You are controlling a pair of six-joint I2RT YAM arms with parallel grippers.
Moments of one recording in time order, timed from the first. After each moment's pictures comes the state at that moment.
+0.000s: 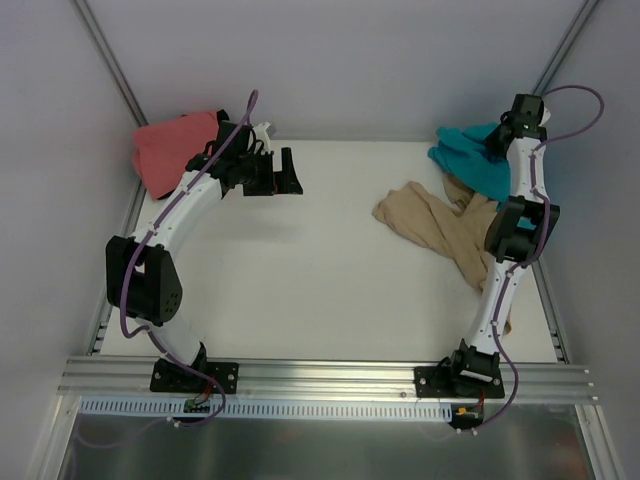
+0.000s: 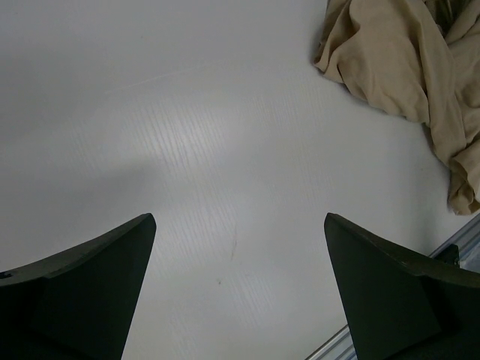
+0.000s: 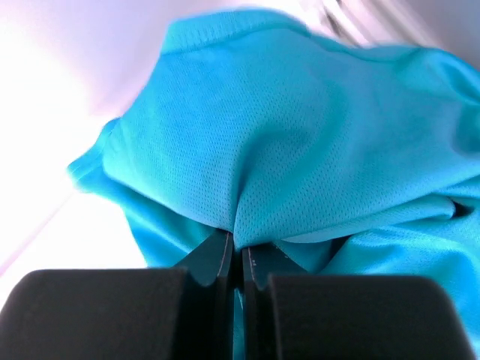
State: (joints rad) left arm -0.29 1.69 1.50 -0.58 0.40 -0.31; right arm -0.23 2.44 2.36 -0.71 0.07 0.54
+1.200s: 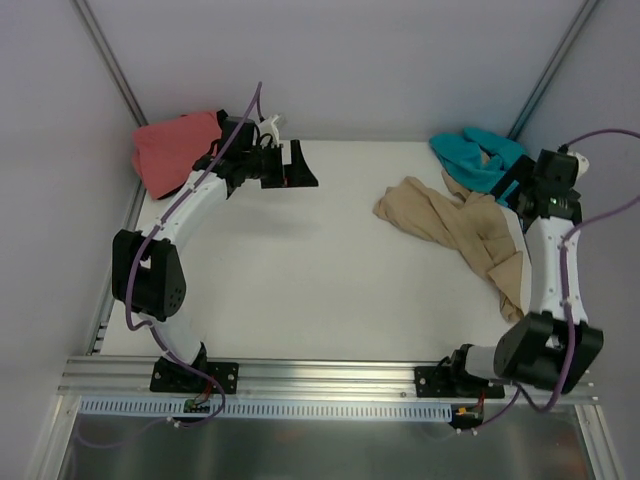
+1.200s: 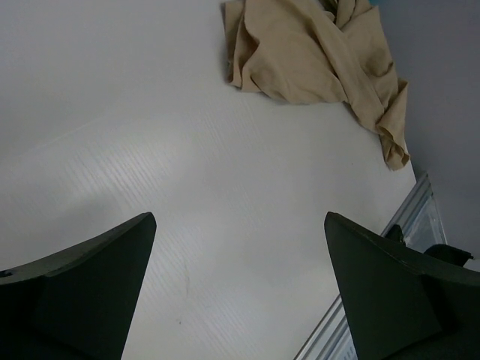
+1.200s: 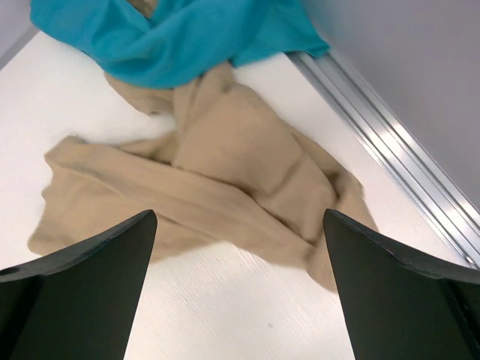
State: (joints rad) left arm -0.30 1.73 1.50 -0.39 0.60 -0.38; right arm -0.26 1.40 1.32 -0.60 0.18 0.37
